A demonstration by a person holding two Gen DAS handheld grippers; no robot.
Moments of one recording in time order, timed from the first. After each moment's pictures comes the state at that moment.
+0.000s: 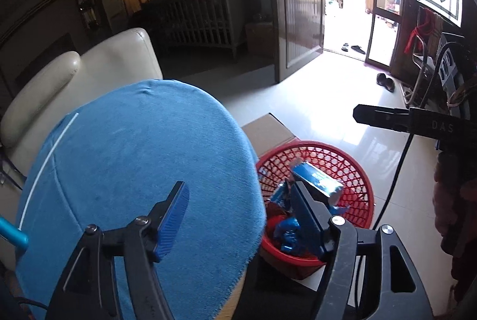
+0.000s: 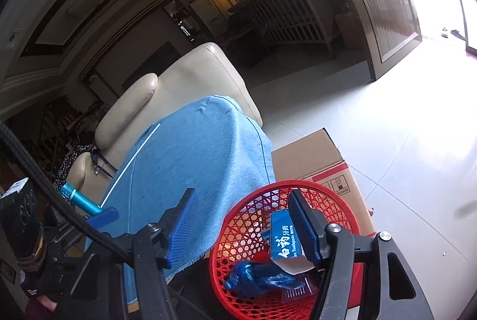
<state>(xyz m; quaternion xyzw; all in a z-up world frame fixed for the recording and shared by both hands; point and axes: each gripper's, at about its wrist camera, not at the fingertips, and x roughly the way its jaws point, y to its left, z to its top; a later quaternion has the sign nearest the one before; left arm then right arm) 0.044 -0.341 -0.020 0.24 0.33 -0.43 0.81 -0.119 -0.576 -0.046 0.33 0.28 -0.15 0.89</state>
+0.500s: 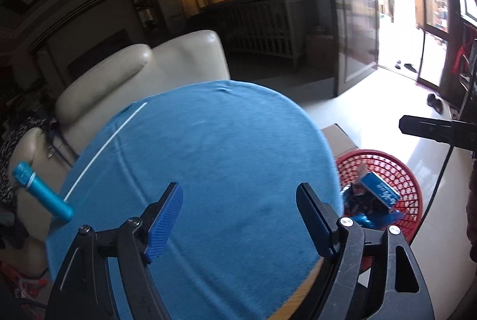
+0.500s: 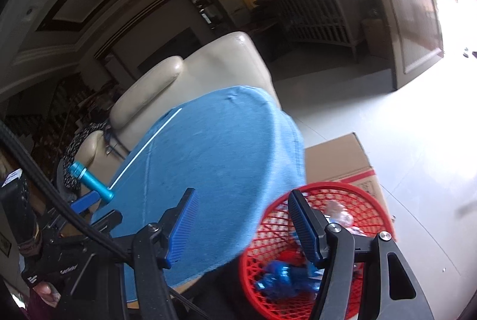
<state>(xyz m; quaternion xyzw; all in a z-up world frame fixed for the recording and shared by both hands) 0.078 -0.260 0.003 0.22 0.30 -0.30 0.88 -0.075 -0.522 -0.025 0.29 0.30 -0.10 0.90</state>
